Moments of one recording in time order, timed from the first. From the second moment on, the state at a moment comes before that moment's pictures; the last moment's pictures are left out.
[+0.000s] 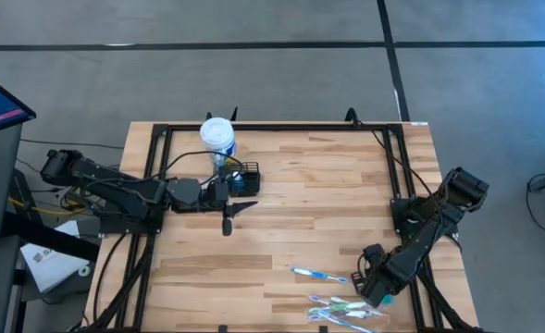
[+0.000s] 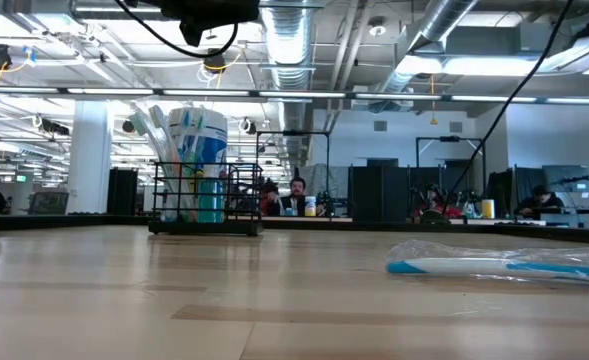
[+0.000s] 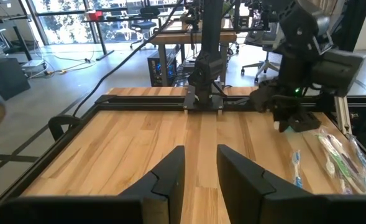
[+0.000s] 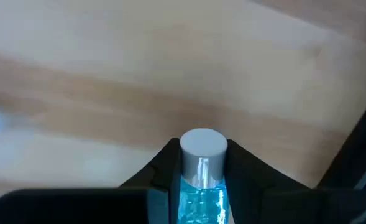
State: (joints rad) left arm -0.21 1.14 0.70 0.27 -0.37 -0.01; right arm 0.89 1.66 0.90 -0.87 -0.13 2.18
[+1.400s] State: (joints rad) left arm -0.21 1.14 0.70 0.28 -0.37 -0.01; right arm 0.28 1.56 0.95 -0.29 0.50 0.83
